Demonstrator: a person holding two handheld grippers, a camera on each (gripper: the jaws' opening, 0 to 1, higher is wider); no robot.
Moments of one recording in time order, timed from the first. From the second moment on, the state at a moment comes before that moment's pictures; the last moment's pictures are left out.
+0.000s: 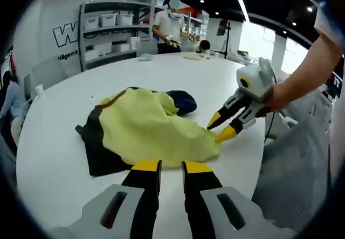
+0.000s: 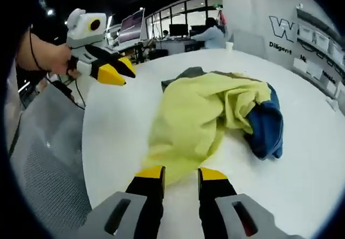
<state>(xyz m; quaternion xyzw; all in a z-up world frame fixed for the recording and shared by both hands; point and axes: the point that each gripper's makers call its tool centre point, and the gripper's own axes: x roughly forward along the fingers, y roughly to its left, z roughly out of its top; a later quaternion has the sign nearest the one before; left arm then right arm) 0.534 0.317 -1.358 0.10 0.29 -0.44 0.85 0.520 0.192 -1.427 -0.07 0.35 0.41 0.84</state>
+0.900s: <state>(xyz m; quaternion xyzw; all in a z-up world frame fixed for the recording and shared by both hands) 0.479 0.281 -1.356 0.15 0.26 -0.52 0.80 0.503 0.290 -1.343 0.00 0.26 0.51 0.82</state>
